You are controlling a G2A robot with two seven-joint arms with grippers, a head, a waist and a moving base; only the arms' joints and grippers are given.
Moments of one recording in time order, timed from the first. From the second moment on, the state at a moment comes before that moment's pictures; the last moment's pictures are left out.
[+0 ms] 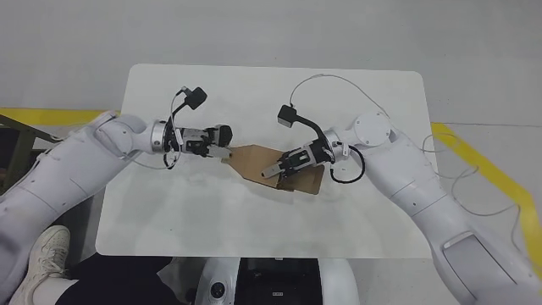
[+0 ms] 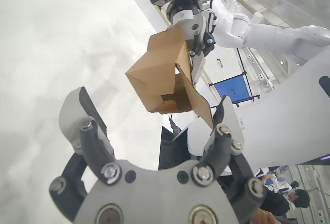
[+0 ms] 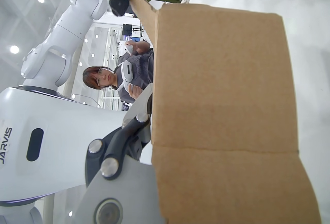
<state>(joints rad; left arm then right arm) 0.62 -0.63 -0.41 -1.29 -0.46 -0.92 -0.80 -0.72 -1.28 0.74 -1.13 0.47 -0.34 1.42</state>
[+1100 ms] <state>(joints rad) 0.70 -0.71 -0.49 -1.26 -0.36 -0.94 -0.79 -0.74 -1.29 0.77 -1.15 0.52 -0.37 1.42</state>
